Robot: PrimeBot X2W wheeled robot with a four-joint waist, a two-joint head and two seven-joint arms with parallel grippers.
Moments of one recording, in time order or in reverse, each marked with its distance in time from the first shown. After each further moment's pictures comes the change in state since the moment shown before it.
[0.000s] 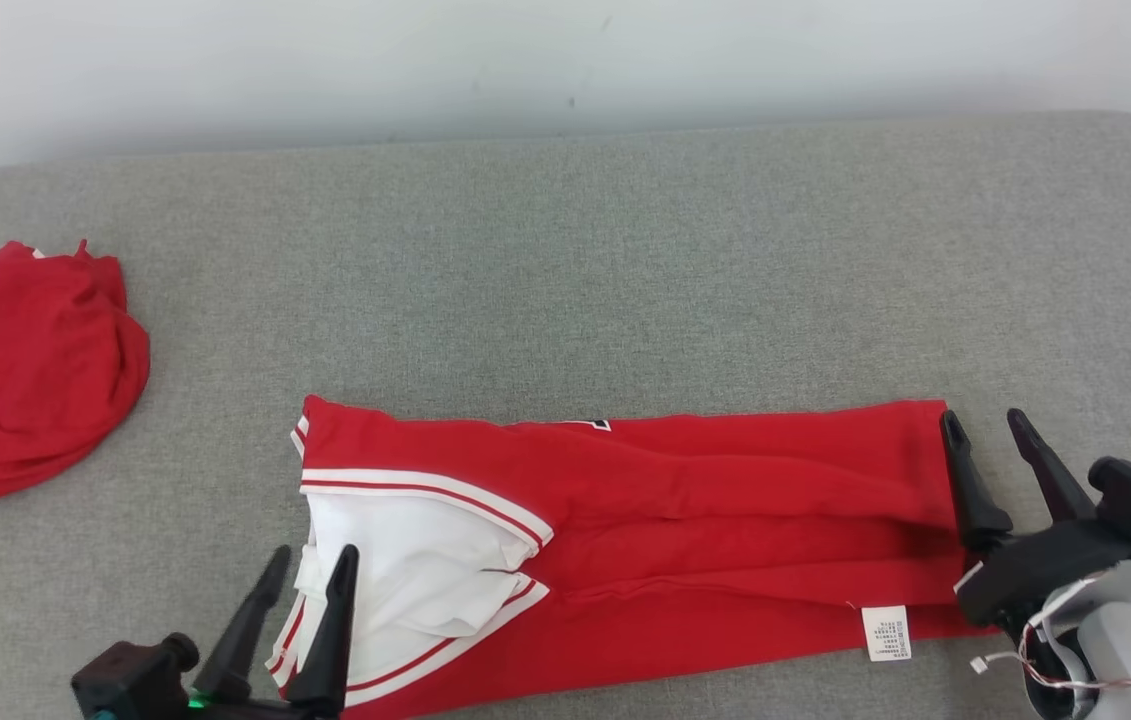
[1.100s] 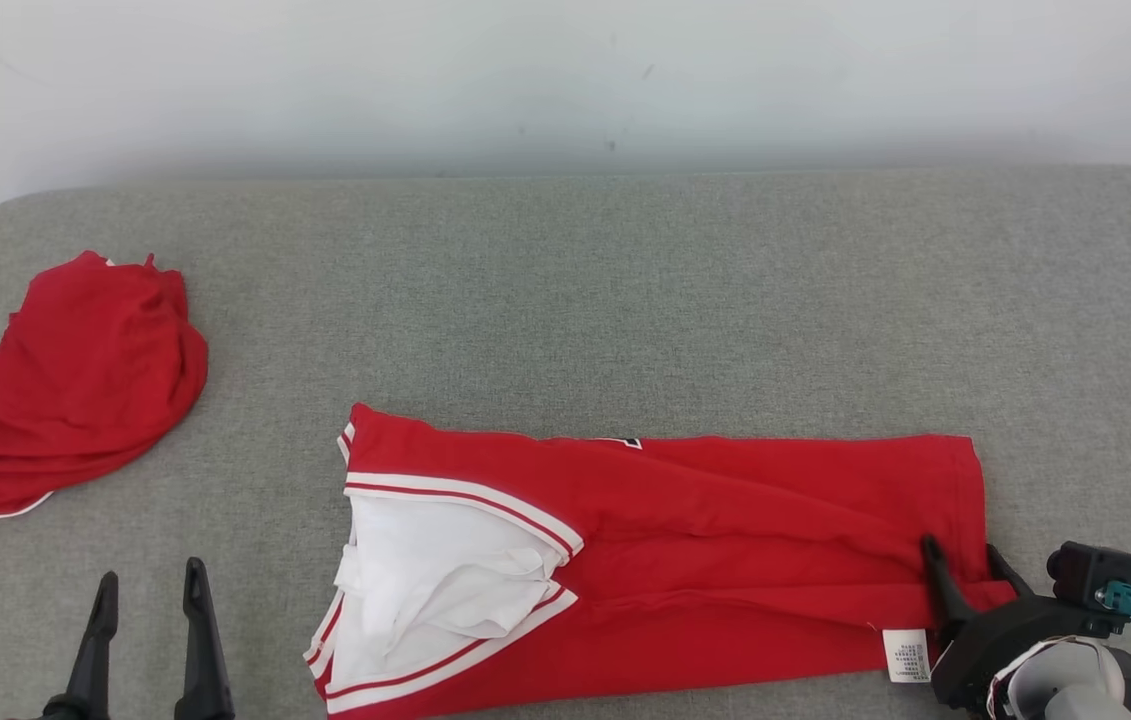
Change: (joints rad) left arm 0.149 -0.373 0.610 0.004 0.616 -0.155 0.000; right arm 0.043 0.105 -0.067 0.228 0.008 0.000 0.109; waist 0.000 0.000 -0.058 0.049
